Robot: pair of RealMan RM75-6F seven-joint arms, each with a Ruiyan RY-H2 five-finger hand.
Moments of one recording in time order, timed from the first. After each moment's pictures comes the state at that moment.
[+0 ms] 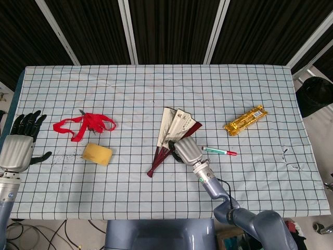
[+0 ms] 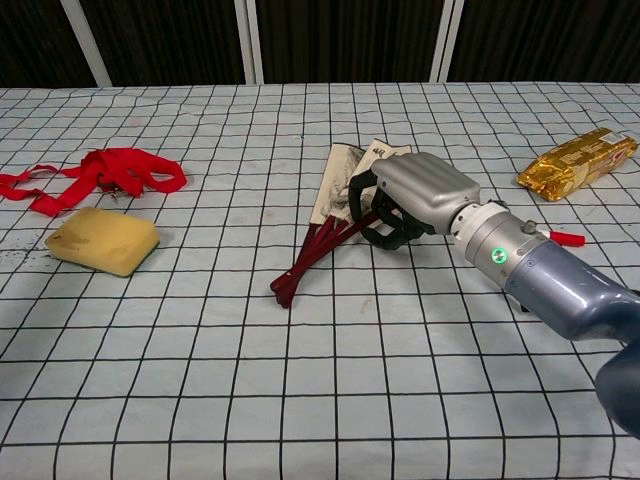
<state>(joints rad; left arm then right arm) -0.31 -1.17 -0.14 -1.55 1.42 1.39 0.10 0.79 -2.07 0.14 -0.66 -1.49 1.12 0.09</state>
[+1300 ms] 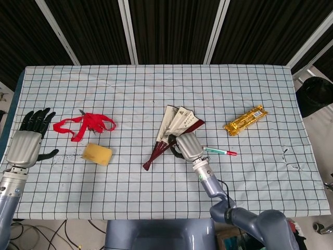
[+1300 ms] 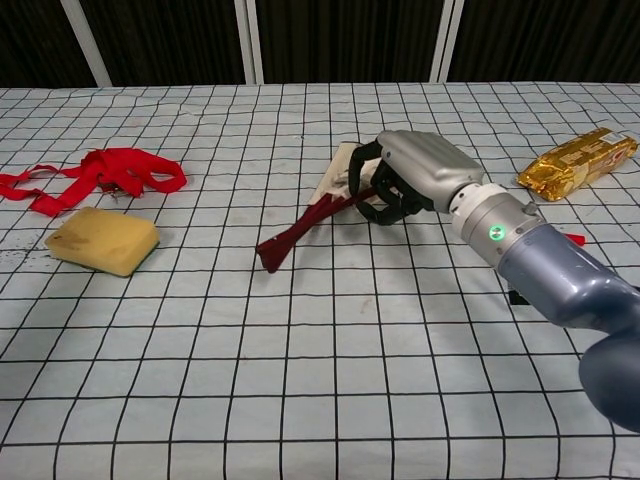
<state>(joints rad) -0.36 -1.16 -0.16 -1.58 1.41 1.33 0.14 0.79 -2.05 0.24 -0.78 -1.42 1.12 0.09</state>
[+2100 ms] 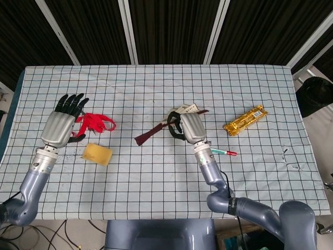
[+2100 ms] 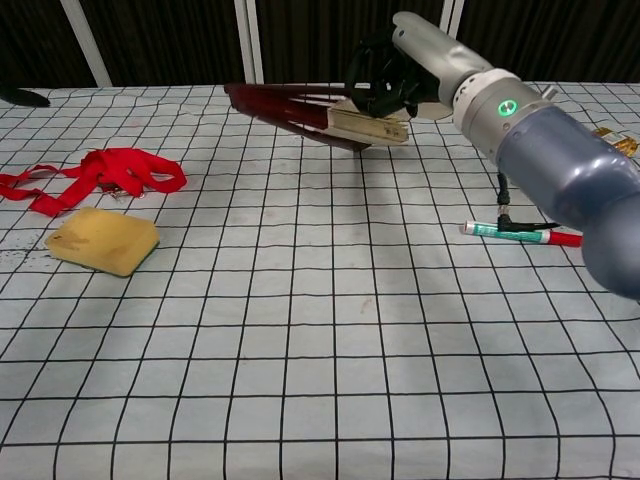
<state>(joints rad) -0.57 -1.29 -0.25 -1.51 1.33 1.15 0.26 0.84 -1.84 0.46 -1.17 -1.22 1.05 0.01</state>
